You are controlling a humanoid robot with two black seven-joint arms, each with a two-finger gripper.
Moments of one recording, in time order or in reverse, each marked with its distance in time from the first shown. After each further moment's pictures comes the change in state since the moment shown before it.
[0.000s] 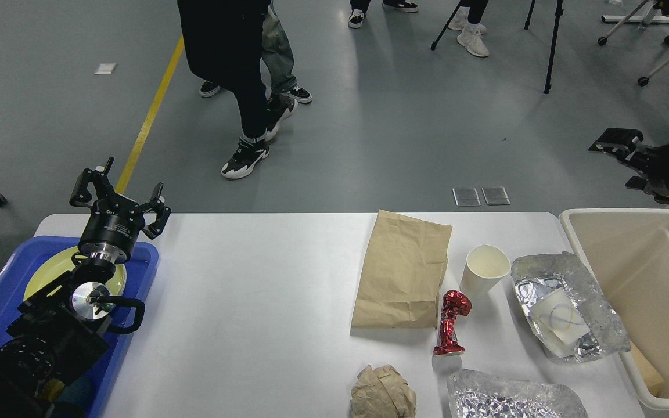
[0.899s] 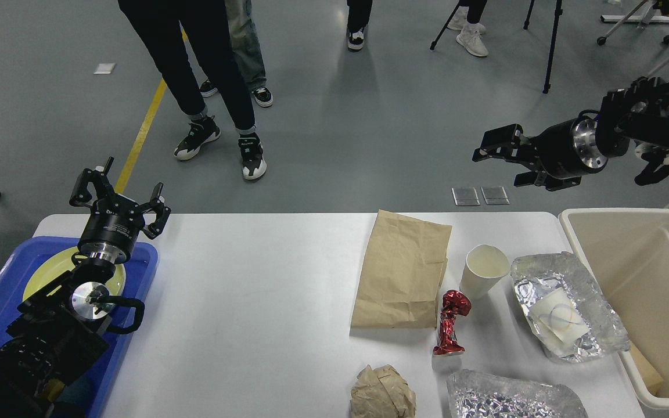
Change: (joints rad) left arm 0.000 0.001 0.000 0.000 0.000 0.000 0.000; right arm 0.141 0.250 0.040 0.037 -0.118 0.295 -0.004
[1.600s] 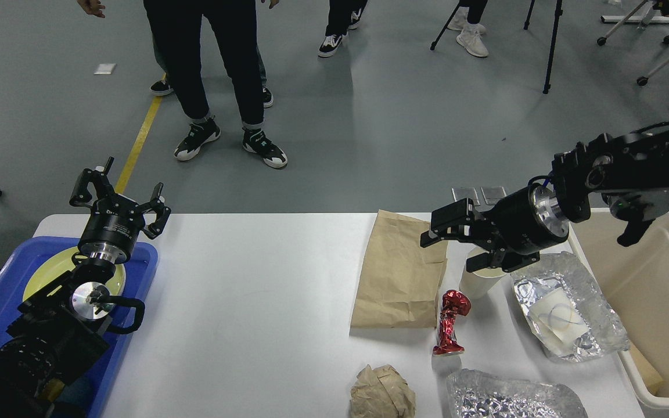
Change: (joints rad) left arm 0.000 -0.001 -0.002 0.000 0.000 0.000 0.000; right arm 0.172 -0.047 0.001 0.573 -0.034 -0.072 -0.012
